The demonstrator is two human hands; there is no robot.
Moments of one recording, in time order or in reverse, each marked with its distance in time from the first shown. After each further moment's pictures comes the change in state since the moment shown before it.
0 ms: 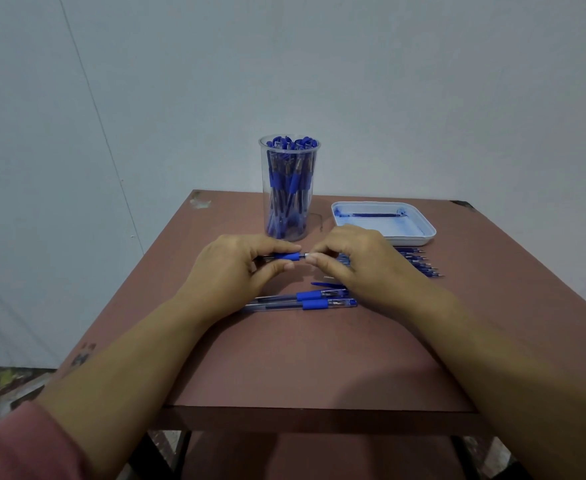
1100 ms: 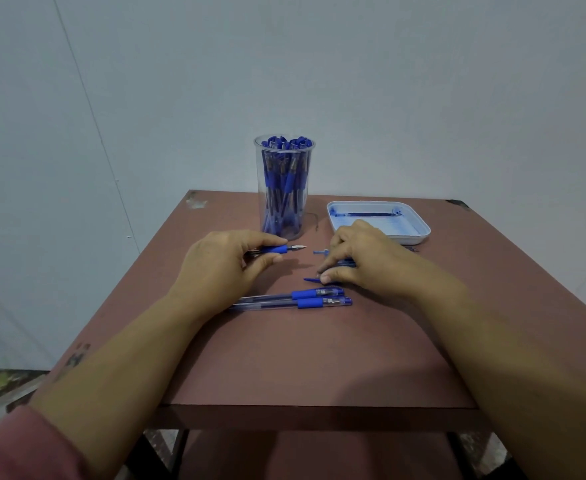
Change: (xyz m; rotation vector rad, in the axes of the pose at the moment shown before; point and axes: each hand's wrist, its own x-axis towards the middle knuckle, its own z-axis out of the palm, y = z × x) left_hand 0.000 -0.001 -0.002 0.122 0.064 -0.102; right_hand 0.001 0.027 -0.011 -0.105 -0.303 0.162
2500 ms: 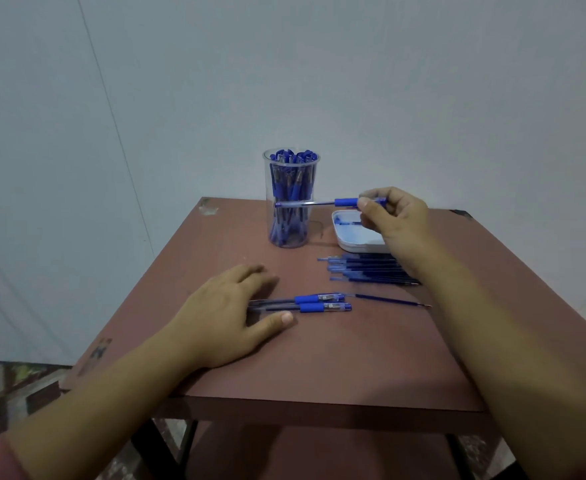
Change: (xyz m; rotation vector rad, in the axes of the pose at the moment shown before) left_hand -0.045 0.023 -0.023 0.232 -0.394 -0.061; right_hand 0.009 0.004 -0.028 0.928 0.578 0.244
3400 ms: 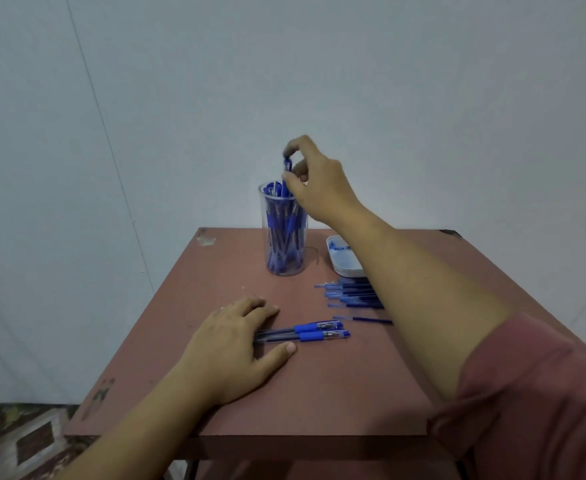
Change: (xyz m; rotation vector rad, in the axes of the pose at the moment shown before) left_hand 0.003 0.004 0.007 0.072 0.002 -0.038; right_hand 0.071 -0.063 0.075 -0.549 -0.074 -0.436
